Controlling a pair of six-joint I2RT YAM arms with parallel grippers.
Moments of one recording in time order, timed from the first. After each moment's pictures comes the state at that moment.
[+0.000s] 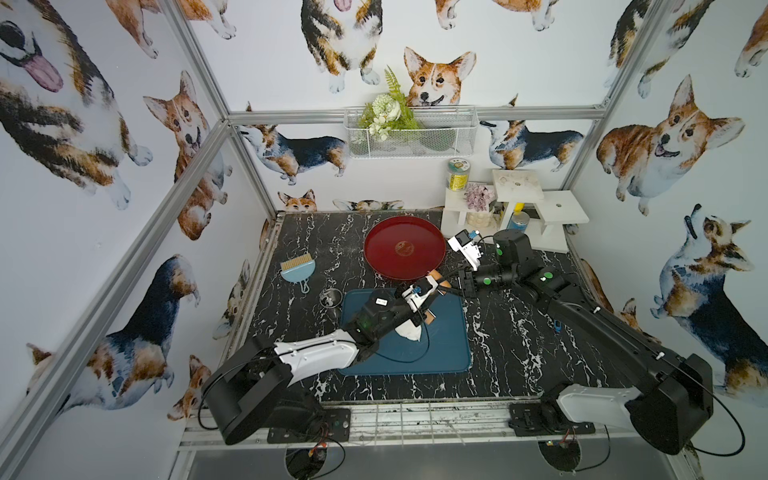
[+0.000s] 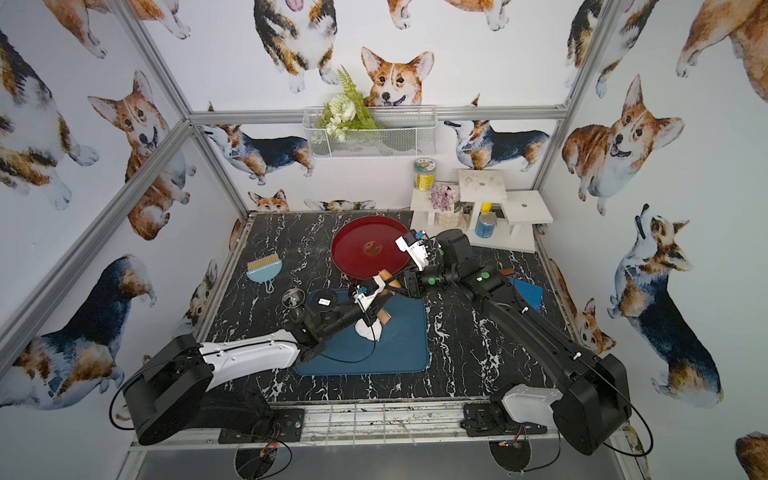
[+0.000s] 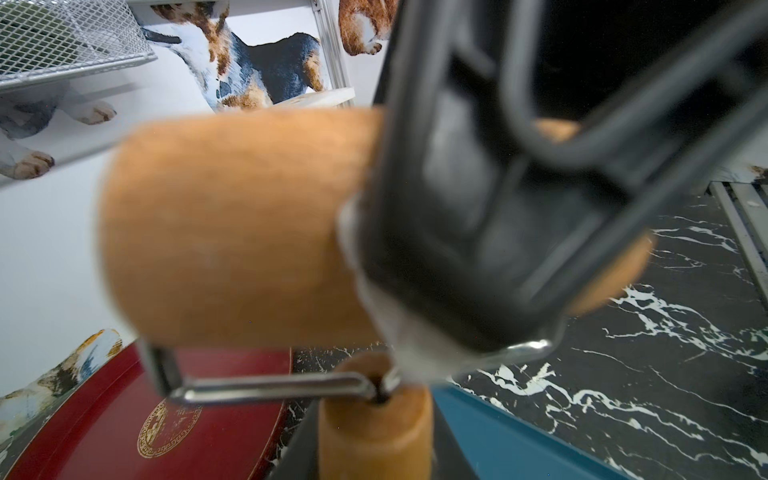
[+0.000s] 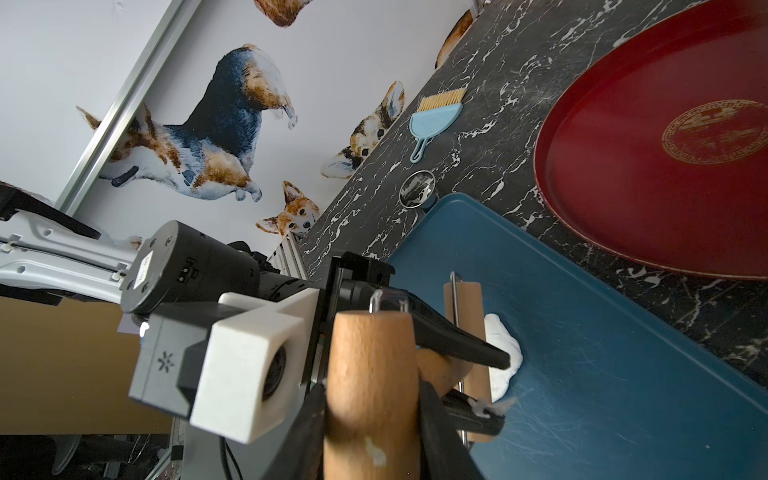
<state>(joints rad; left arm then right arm) -0.80 1.37 0.55 0.70 0.12 0.20 0.48 1.24 1.08 -0.40 -0.75 0.30</state>
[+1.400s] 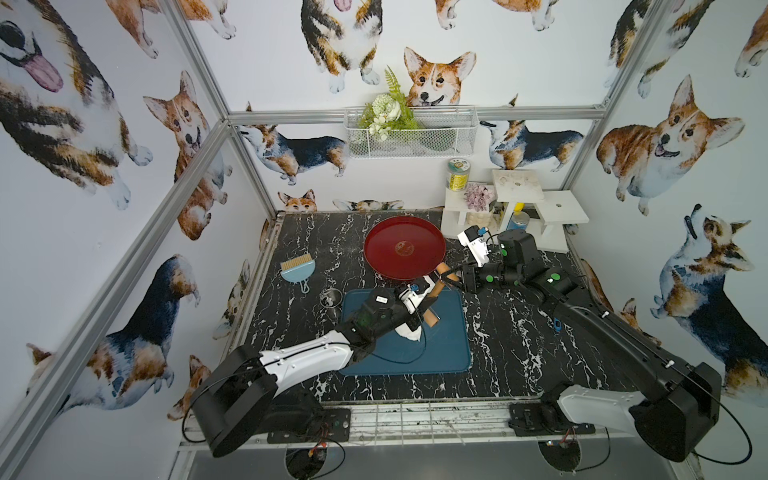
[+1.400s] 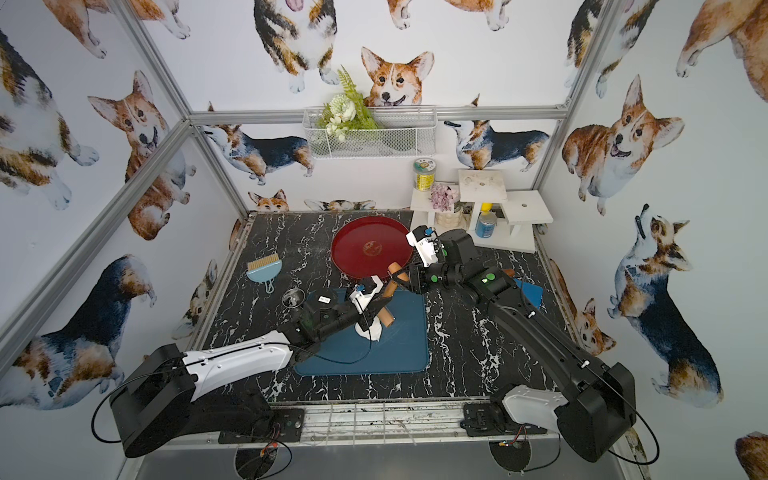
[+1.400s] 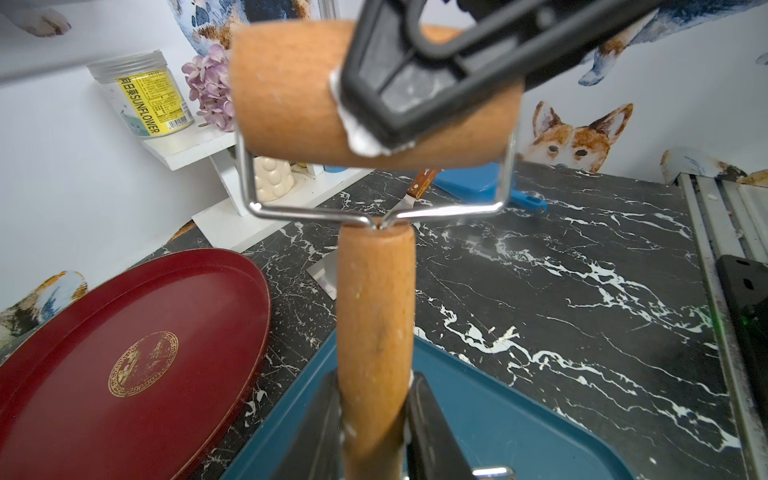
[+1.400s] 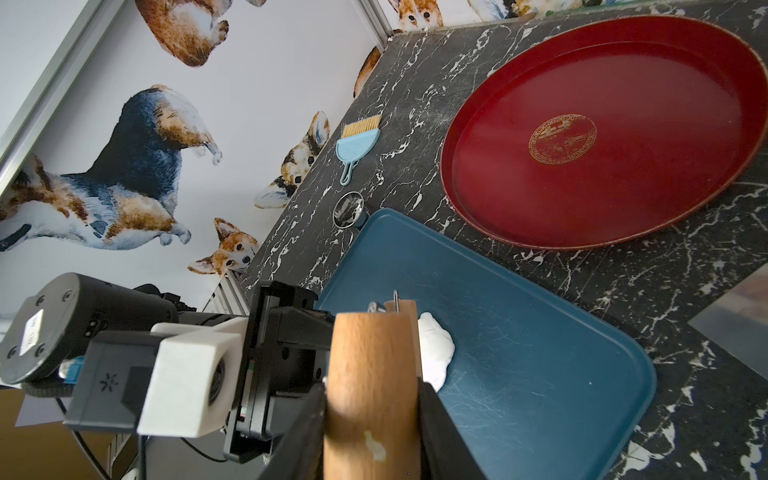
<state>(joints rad) -0.80 1.30 0.57 0.49 0.14 0.12 0.48 1.20 1.09 -0.46 -0.52 0.35</state>
